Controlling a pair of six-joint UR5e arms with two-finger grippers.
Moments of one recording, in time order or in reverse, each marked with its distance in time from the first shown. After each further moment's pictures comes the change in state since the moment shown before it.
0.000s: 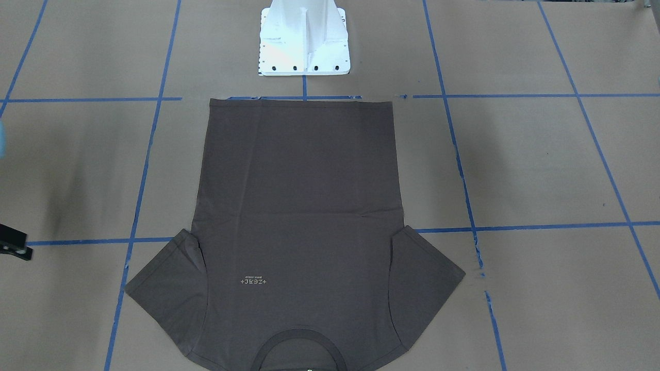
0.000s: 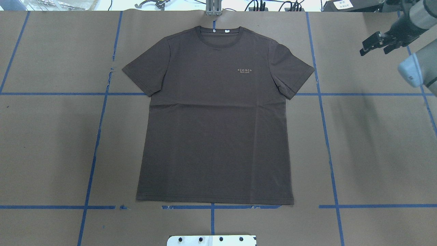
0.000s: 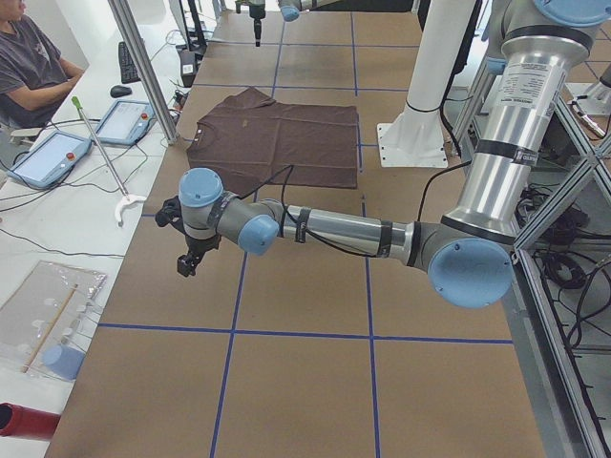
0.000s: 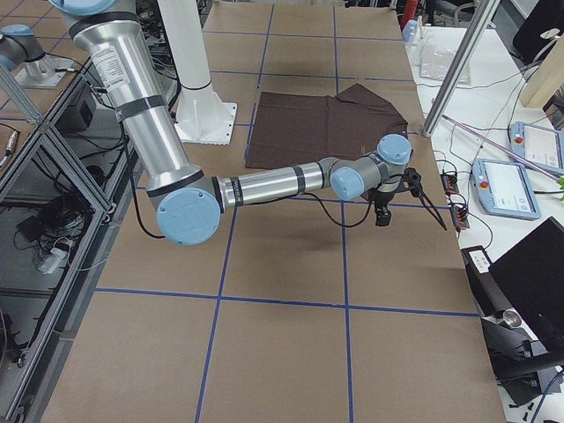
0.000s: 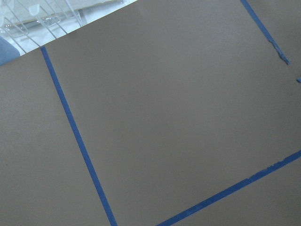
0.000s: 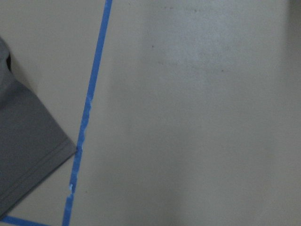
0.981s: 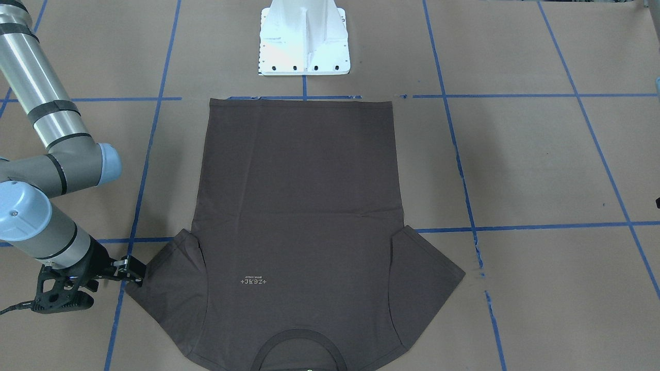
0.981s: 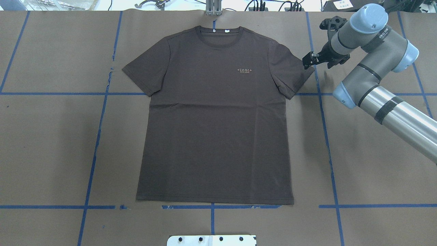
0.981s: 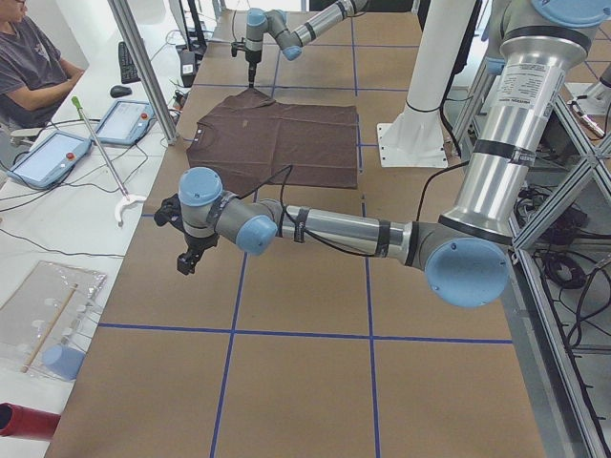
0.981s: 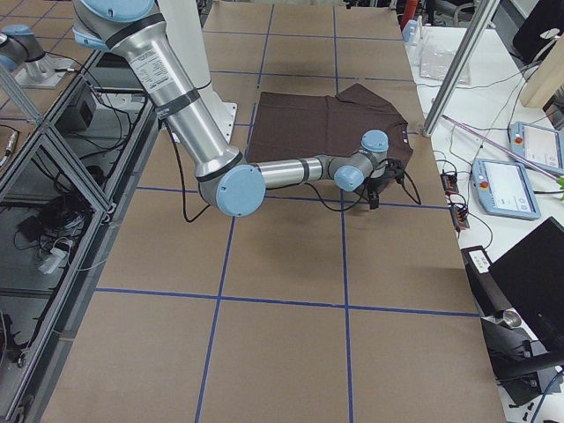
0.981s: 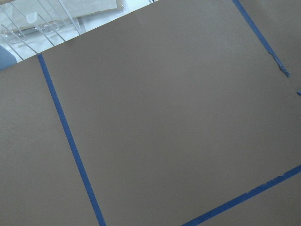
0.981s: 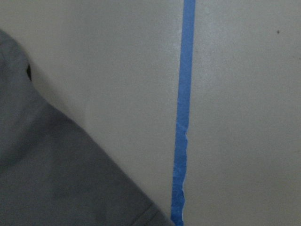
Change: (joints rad) left arm 0.006 -0.006 0.002 -0.018 -0.003 -0.056; right arm -0.221 0.169 -0.227 0.169 -0.218 0.269
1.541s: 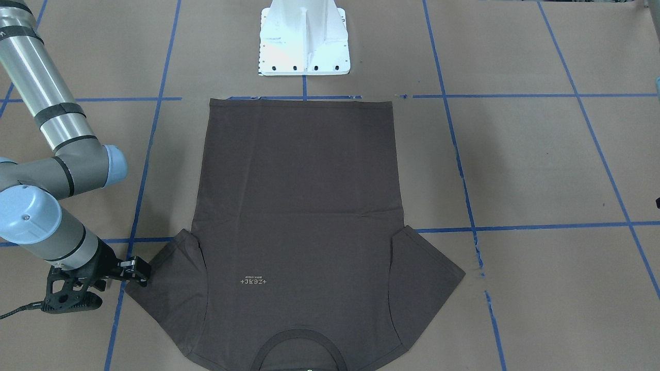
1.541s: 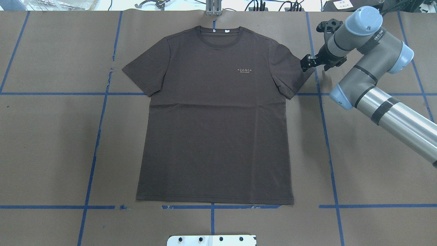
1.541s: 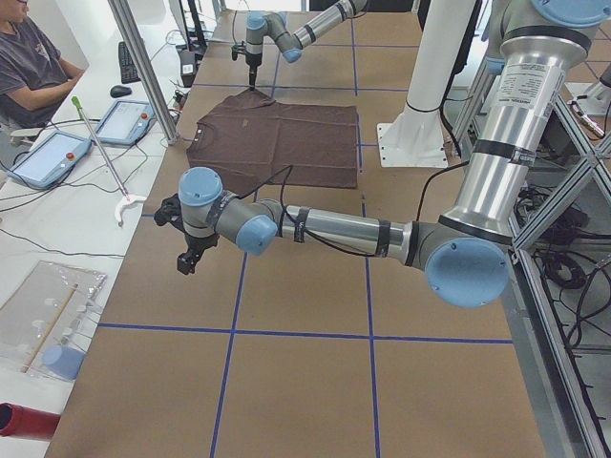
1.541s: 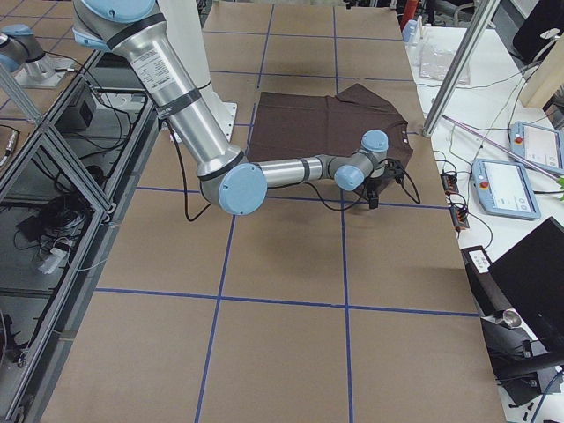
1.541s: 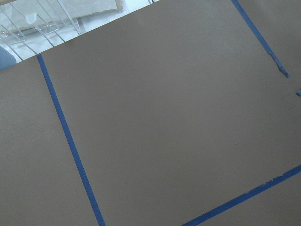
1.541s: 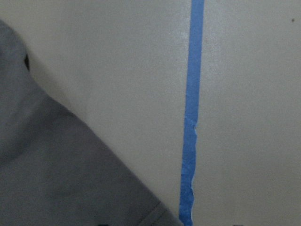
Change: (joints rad) left arm 0.000 0.000 0.000 0.000 0.000 0.001; right arm -0.011 0.010 -0.018 -0.002 0.000 0.001
